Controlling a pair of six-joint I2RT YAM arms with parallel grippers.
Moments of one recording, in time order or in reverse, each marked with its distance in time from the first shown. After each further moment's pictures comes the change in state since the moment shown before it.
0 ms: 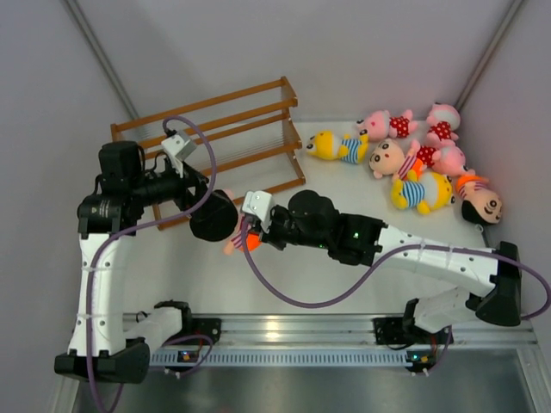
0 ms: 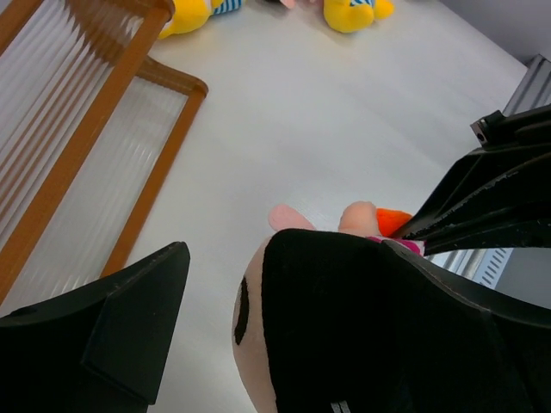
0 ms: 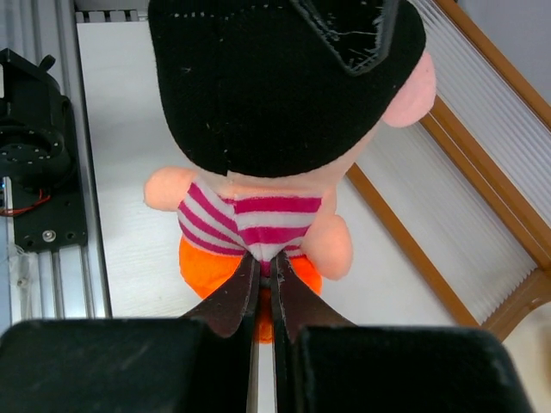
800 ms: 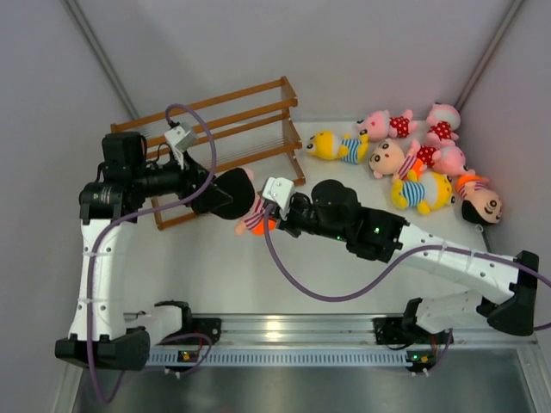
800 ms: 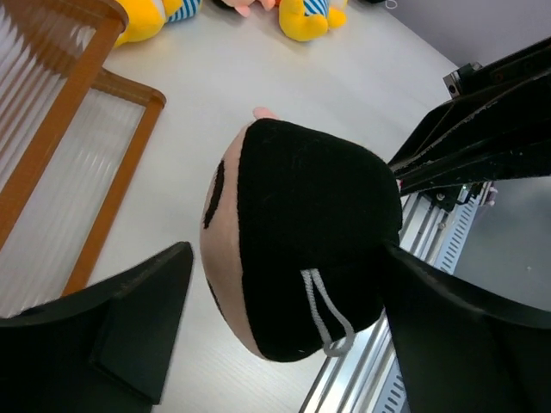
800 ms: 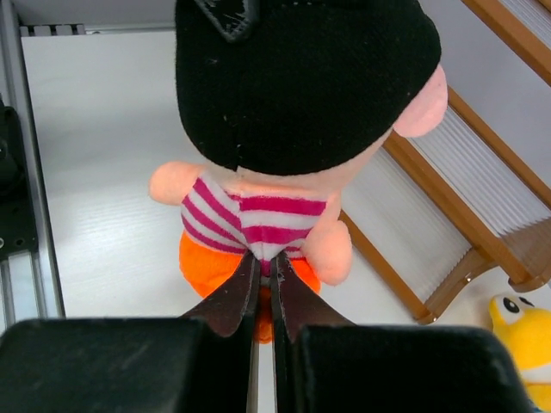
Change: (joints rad) left arm -0.002 0.070 0.070 -0.037 0.122 -0.017; right arm -0.082 -0.105 -0.033 -0.002 0.014 -0.048
